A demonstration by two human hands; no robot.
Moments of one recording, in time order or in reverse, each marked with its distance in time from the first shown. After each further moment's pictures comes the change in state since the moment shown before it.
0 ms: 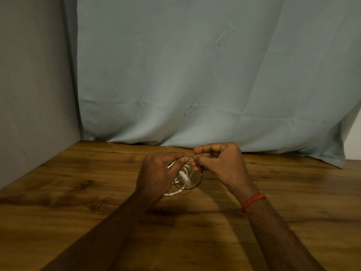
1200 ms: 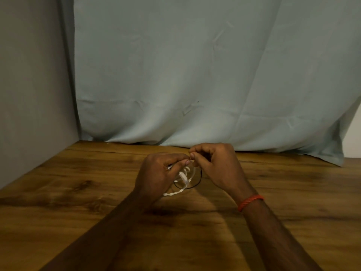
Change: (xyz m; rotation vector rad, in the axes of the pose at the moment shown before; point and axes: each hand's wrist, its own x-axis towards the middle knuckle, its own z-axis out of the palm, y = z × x) left_hand 0.000 -0.001 0.000 0.029 -0.072 0.048; right_hand -0.001 0.000 -0.001 -0.460 -0.017 -0.348
